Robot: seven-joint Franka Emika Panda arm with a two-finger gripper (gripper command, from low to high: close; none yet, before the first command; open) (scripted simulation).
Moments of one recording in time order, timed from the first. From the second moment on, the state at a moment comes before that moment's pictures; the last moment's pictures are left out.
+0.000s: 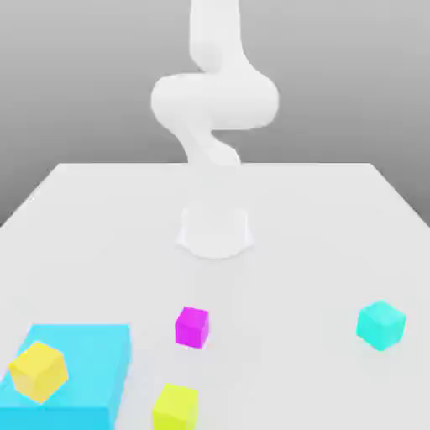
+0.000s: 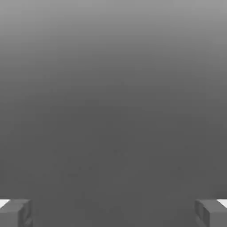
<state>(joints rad) 0.05 -0.73 -0.05 -2.31 0.02 2.32 0.70</state>
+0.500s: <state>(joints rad) 0.28 -0.29 -0.30 -2.36 0.19 2.46 0.04</state>
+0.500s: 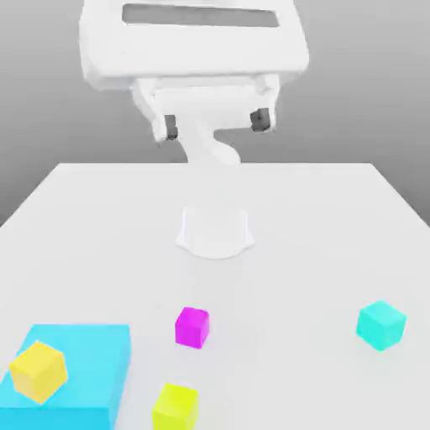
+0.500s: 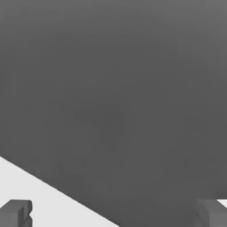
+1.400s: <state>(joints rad) 0.19 0.46 -0.24 -2.40 0.35 2.83 -0.85</state>
